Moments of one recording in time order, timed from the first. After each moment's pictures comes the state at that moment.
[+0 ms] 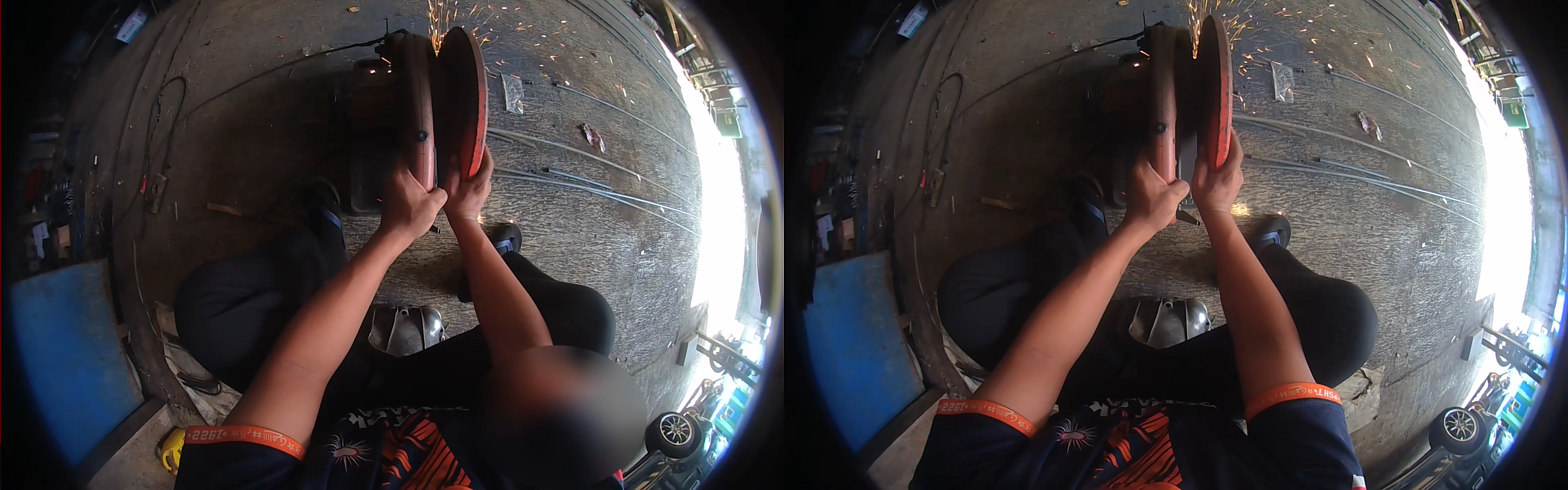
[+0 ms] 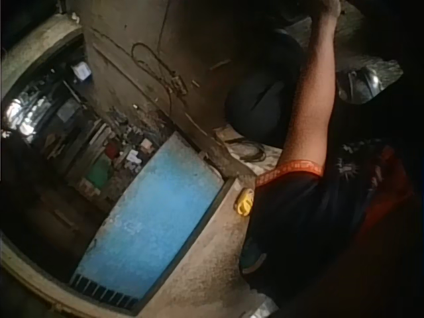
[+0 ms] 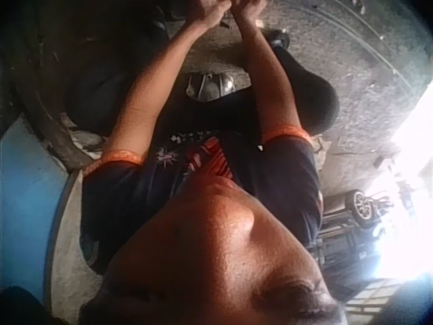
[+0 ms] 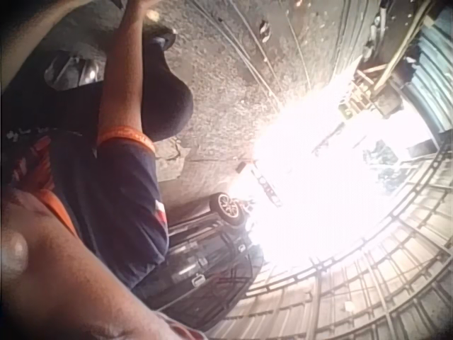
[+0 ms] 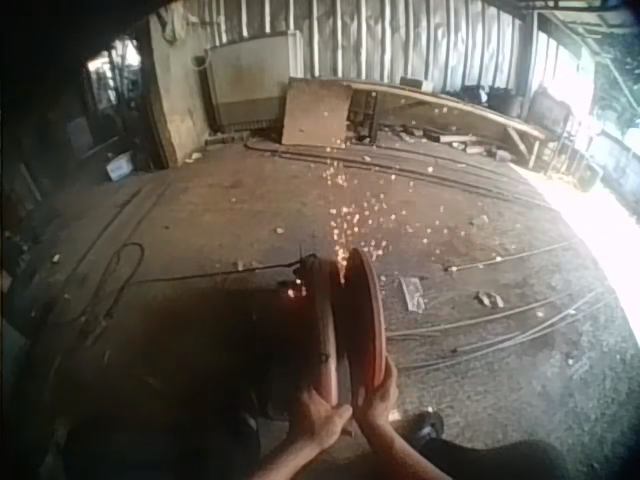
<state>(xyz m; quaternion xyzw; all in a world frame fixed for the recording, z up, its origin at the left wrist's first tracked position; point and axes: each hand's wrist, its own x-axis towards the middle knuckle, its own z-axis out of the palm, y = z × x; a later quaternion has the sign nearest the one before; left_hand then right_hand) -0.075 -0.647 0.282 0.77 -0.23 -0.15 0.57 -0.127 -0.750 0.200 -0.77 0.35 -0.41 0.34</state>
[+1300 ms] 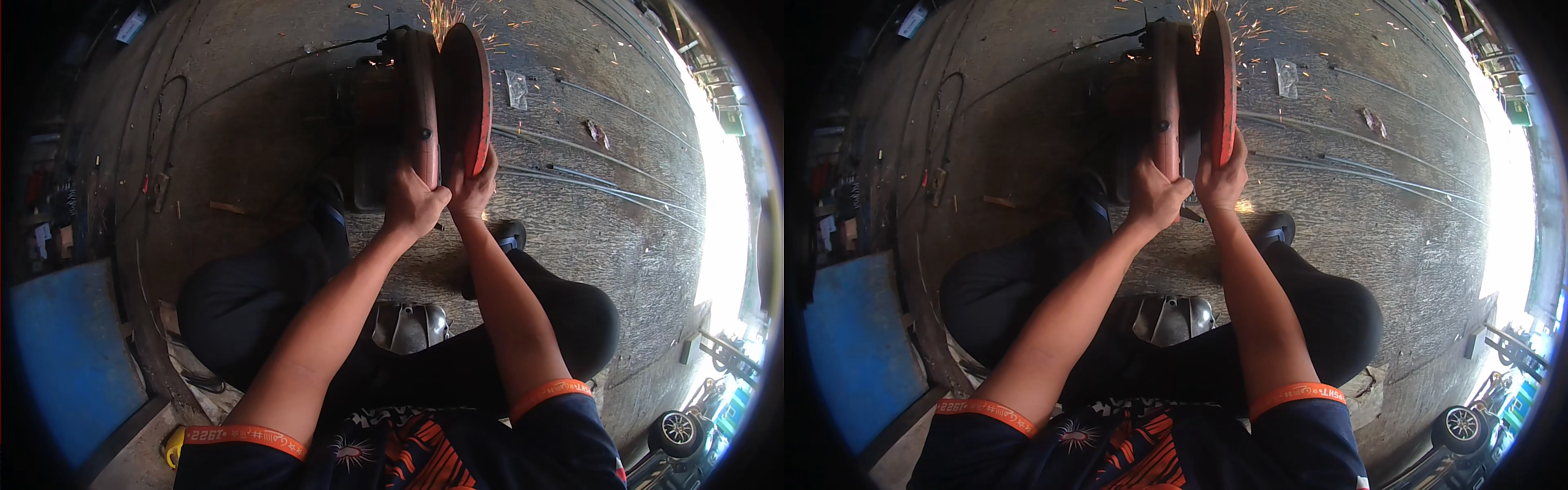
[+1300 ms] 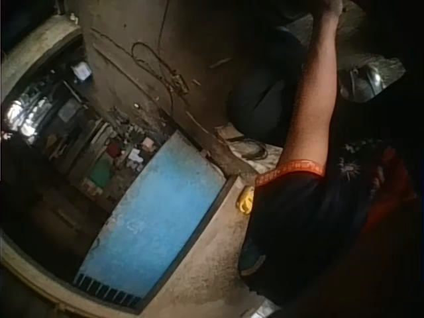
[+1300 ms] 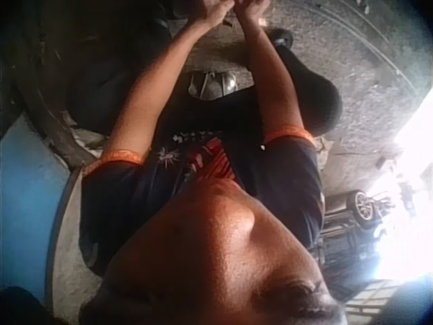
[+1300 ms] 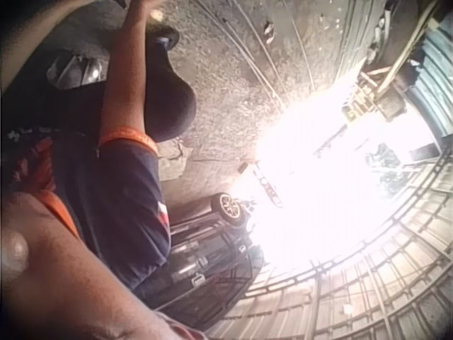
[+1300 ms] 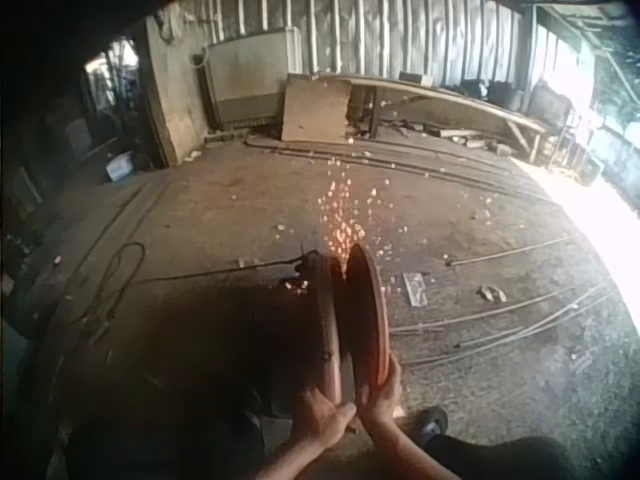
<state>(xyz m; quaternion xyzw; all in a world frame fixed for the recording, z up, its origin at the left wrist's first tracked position) -0.076 -0.648 0.275 0.77 -0.25 -0.12 0.58 -0.129 -0.750 0.200 -0.78 0.36 -0.40 0.33</state>
